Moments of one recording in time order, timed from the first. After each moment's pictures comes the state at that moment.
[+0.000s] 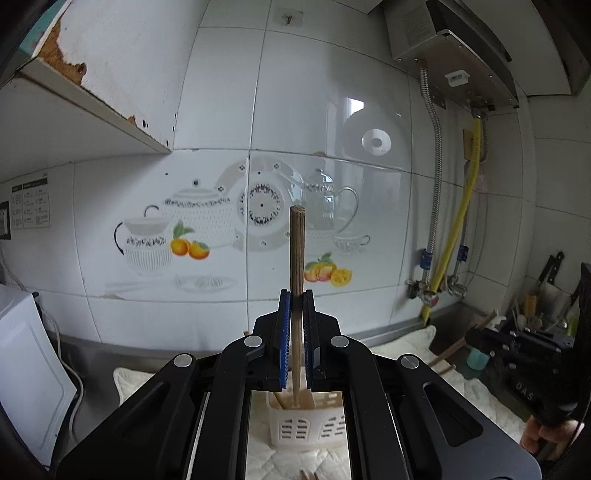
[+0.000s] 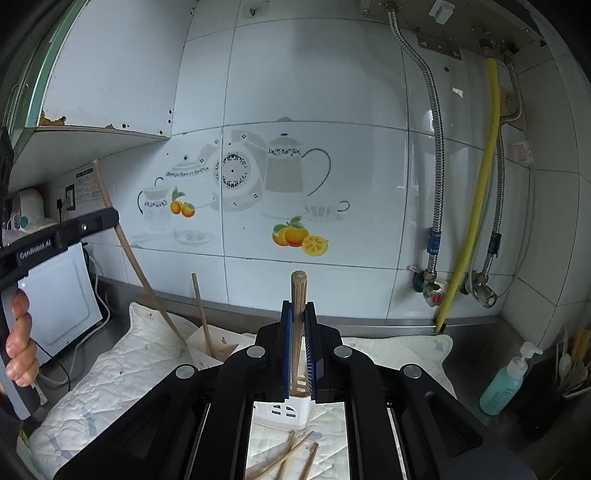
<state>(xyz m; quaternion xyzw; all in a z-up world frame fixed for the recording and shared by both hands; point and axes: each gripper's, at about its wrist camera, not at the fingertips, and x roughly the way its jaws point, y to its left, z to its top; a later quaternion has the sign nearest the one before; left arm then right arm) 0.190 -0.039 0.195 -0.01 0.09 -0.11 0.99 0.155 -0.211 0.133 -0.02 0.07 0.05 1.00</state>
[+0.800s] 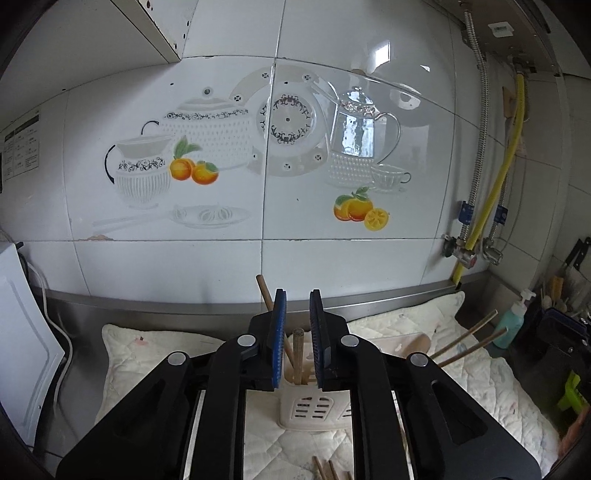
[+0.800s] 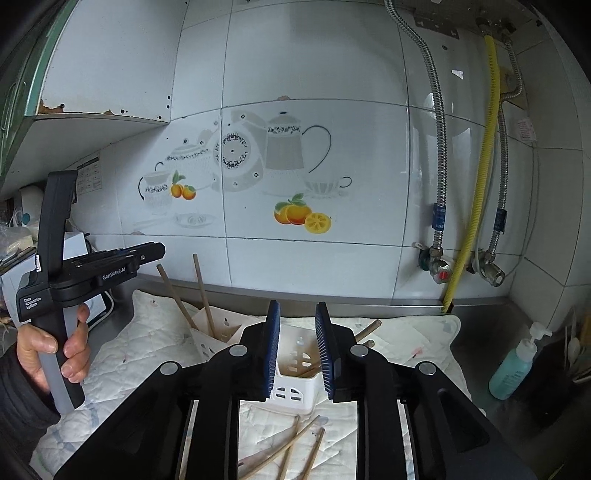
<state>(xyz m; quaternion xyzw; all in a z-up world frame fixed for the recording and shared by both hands) 0.243 -0.030 0.130 -0.03 0.19 -0.09 0.98 0.139 -0.212 0.112 -0.01 0.08 0.06 1.00</state>
